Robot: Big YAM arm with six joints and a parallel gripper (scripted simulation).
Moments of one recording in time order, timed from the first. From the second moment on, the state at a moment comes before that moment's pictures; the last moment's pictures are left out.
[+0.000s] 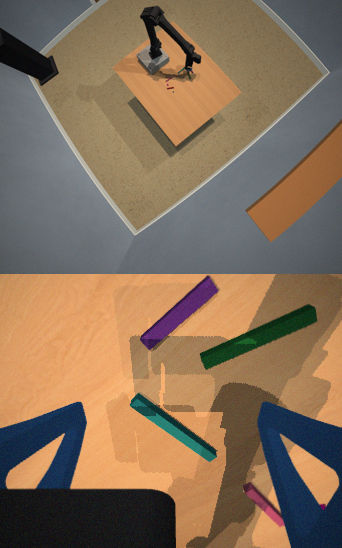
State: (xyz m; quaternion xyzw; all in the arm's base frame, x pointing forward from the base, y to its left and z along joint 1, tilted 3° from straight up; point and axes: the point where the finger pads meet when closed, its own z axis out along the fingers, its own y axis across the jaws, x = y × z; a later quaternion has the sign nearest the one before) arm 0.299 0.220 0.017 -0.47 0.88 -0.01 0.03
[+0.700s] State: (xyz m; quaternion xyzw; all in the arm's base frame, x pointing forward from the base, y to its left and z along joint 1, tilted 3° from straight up) arm 0.299 0.220 0.017 -0.47 0.88 -0.01 0.03
